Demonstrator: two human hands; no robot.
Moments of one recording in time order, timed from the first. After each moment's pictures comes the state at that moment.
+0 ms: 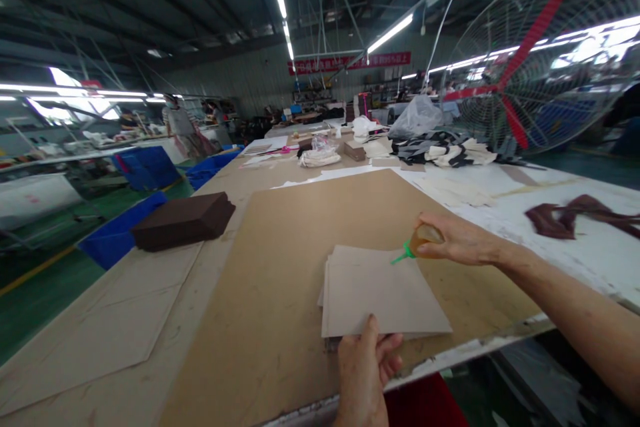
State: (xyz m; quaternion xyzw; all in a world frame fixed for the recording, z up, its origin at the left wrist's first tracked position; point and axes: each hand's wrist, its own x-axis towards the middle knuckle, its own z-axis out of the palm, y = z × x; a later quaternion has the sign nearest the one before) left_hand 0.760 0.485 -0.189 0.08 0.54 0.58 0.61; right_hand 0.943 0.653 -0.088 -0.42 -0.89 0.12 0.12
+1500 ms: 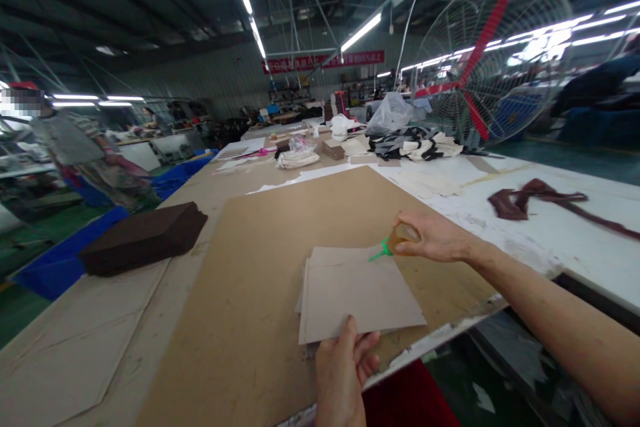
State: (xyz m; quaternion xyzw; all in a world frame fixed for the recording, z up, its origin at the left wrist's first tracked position) left_hand 0.762 0.487 -0.191 0.08 0.56 0.58 0.58; right_hand 0.957 0.647 -0.100 -0.43 -0.88 0.11 0.15
